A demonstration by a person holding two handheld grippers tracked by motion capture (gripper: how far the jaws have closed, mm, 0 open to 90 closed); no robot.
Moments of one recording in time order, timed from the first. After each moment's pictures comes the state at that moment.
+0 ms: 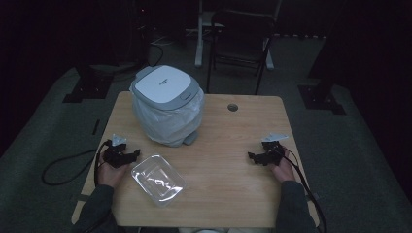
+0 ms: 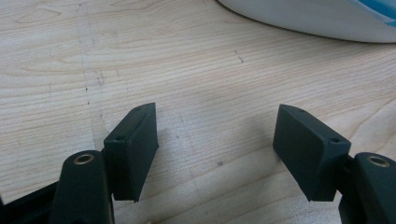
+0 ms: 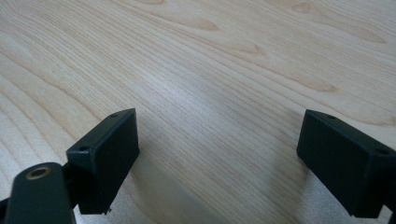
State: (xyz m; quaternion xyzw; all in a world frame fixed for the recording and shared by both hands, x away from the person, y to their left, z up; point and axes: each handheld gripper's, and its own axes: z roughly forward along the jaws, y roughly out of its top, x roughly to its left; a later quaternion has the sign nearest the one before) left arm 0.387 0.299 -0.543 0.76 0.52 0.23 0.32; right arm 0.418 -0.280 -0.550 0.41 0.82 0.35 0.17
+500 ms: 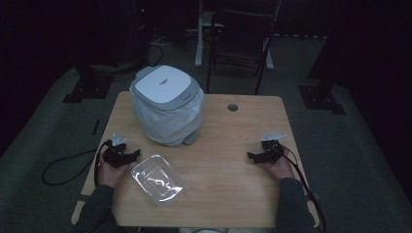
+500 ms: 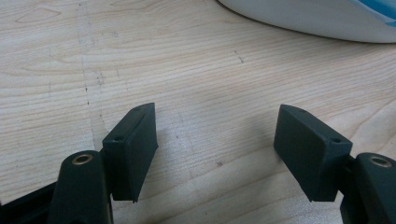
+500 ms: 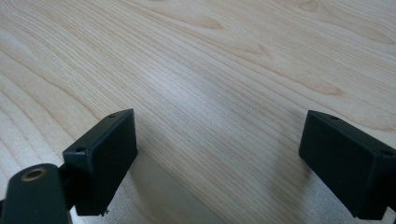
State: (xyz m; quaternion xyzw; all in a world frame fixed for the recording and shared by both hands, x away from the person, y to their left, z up) left arm 0.387 0.298 -0.543 0.76 0.52 0.23 0.32; right arm 0.423 -0.277 -0.547 0.41 0.83 0.34 0.16
